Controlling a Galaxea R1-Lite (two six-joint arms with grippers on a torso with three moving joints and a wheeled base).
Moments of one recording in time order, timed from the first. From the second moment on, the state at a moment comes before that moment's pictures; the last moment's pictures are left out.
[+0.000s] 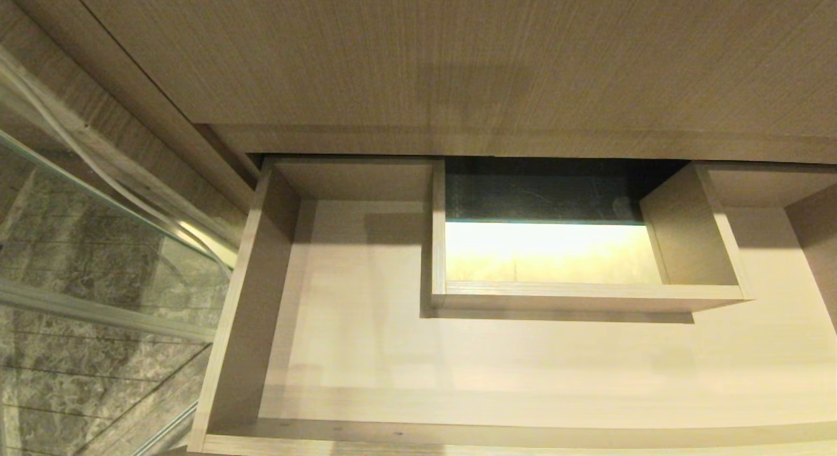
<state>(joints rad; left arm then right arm) 0.00 0.00 0.00 0.00 0.00 0.00 0.00 0.00 -0.05 0.12 -0.02 0.05</state>
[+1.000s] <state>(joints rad) 0.00 0.00 0.00 0.00 0.00 0.00 0.00 0.00 -0.05 0.12 -0.02 0.05</state>
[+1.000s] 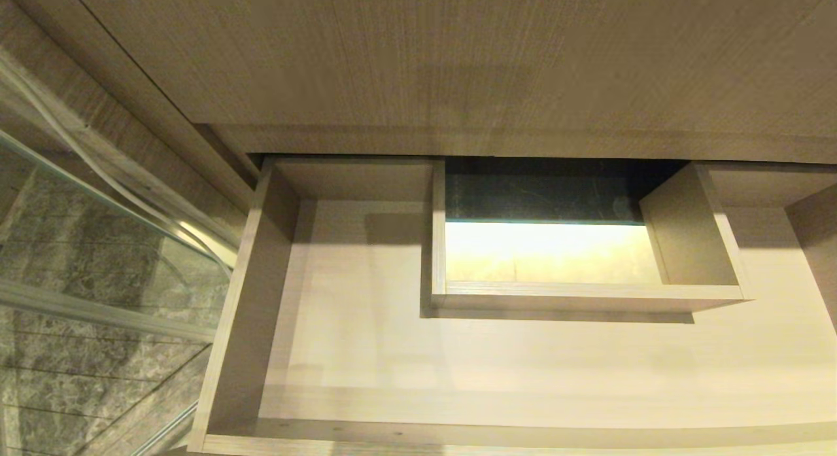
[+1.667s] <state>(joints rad) 0.00 0.00 0.00 0.00 0.00 0.00 0.00 0.00 -0.05 0.12 -0.02 0.05</state>
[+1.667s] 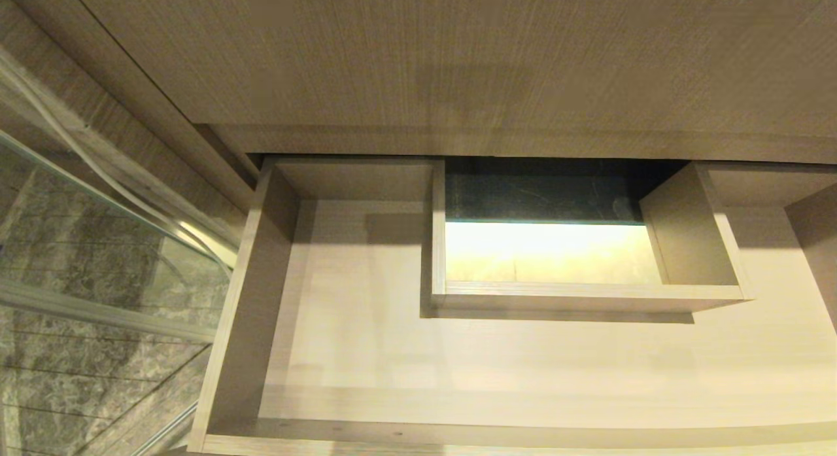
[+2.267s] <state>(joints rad) 0.00 0.00 0.00 0.00 0.00 0.00 0.00 0.00 -0.05 0.12 -0.02 0.05</state>
